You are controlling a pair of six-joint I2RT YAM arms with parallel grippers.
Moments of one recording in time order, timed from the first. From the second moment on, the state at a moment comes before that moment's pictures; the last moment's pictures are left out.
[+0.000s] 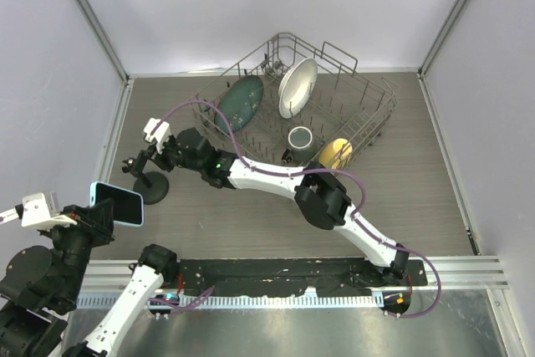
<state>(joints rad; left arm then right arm) -0.38 0.30 1.38 -1.24 -0.44 -0.37 1.14 2.41 2.08 0.28 -0.10 -0.08</state>
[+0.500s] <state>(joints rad) -0.38 0.29 1.37 -1.24 -0.44 -0.37 1.16 2.41 2.08 0.28 -0.04 -0.09</state>
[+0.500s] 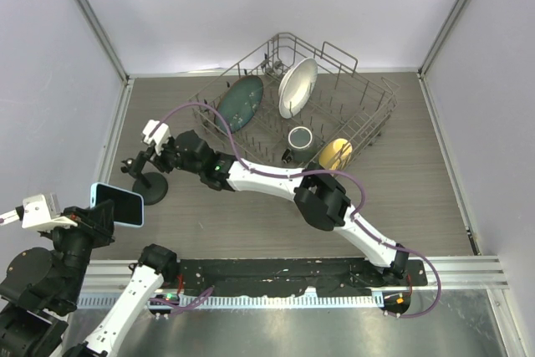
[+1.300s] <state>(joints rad) -0.38 0.24 1.08 -1.06 -0.28 -0.38 1.17 2.08 1.58 0.38 0.11 -0.05</state>
